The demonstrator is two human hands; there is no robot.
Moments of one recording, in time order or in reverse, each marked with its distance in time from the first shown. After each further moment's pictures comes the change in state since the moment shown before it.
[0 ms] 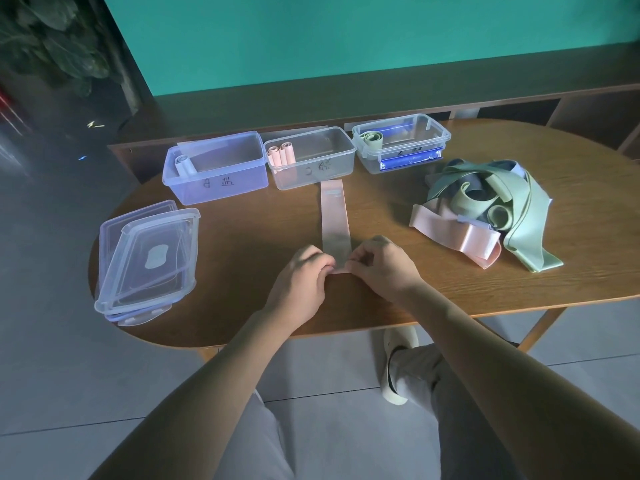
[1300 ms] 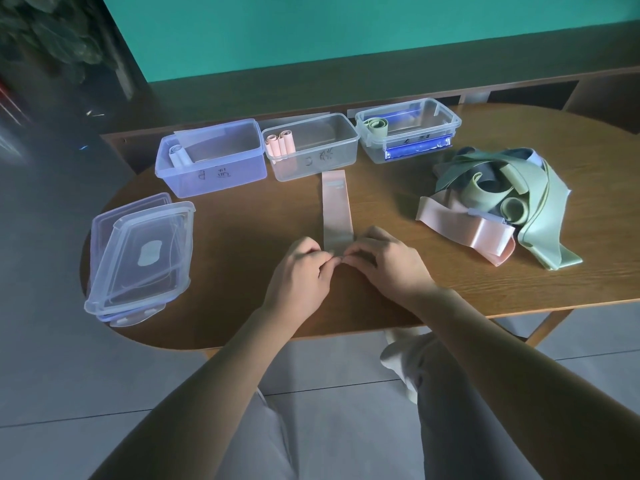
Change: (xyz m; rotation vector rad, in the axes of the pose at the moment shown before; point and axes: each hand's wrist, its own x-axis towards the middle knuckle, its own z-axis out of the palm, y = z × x) left_hand 0.005 0.001 0.002 0.077 0.080 -0.042; right_hand 0.003 0.015 0.001 -0.115 0.029 -0.285
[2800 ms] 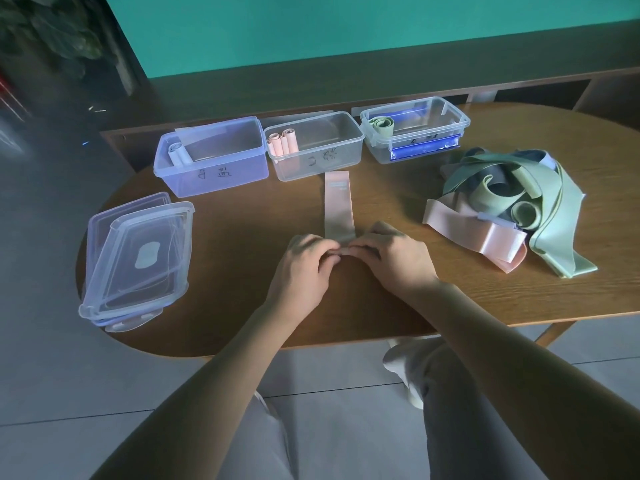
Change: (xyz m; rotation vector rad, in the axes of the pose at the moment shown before) left_hand 0.014 -0.007 0.004 -0.045 -0.004 -0.019; right_hand 0.016 0.006 0.003 -0.079 0.101 0.019
